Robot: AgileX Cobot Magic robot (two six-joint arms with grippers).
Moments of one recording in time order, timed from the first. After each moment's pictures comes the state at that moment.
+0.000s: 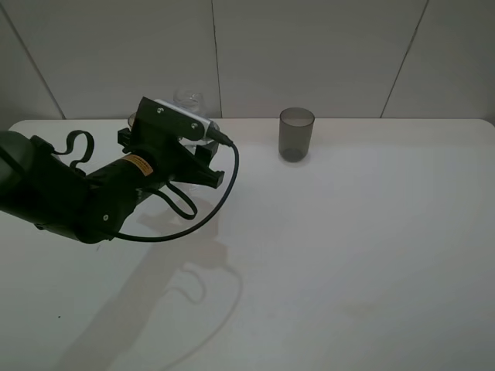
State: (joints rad) left arm -0.67 1.89 -0.62 -0.33 -1.00 0.33; right arm -0.10 0.00 -0.52 0.00 1.06 -0.03
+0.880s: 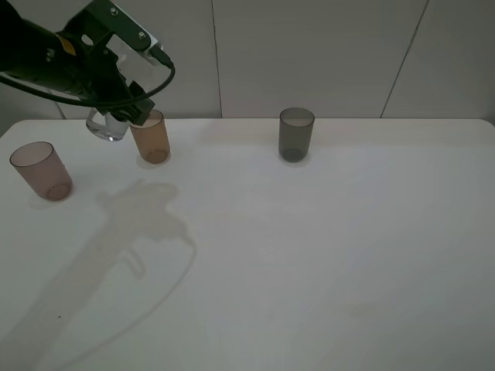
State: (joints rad) left arm -0.31 1.63 -1.01 0.07 0.10 0.45; right arm -0.10 0.00 -0.52 0.00 1.06 -0.03
